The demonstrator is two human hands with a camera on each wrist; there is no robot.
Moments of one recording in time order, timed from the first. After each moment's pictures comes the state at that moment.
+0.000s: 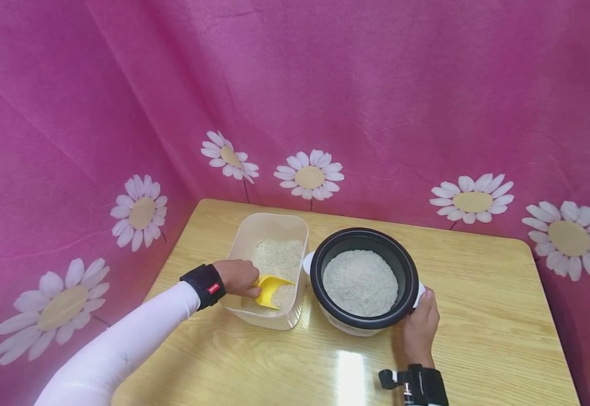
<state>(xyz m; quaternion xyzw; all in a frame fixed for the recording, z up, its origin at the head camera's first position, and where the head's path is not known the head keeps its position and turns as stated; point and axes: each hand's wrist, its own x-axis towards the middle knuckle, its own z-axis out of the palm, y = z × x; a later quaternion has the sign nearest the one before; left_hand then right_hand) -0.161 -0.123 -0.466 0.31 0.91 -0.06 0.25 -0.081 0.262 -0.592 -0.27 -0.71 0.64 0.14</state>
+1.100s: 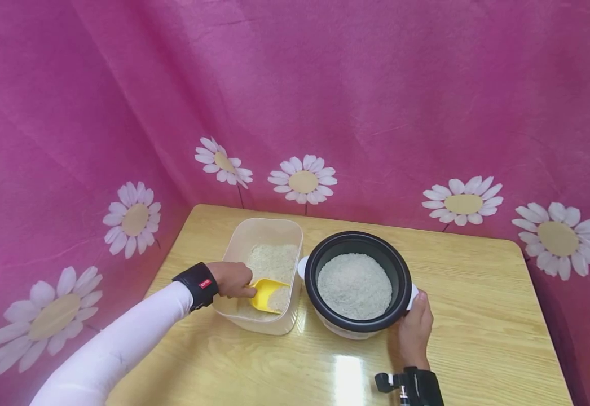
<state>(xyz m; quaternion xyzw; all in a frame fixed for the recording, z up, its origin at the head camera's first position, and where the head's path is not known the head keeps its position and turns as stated) -0.172 -0.126 -0.462 0.25 0.91 -0.01 0.34 -0.081 0.260 -0.591 -0.28 -0.63 0.71 0.15</state>
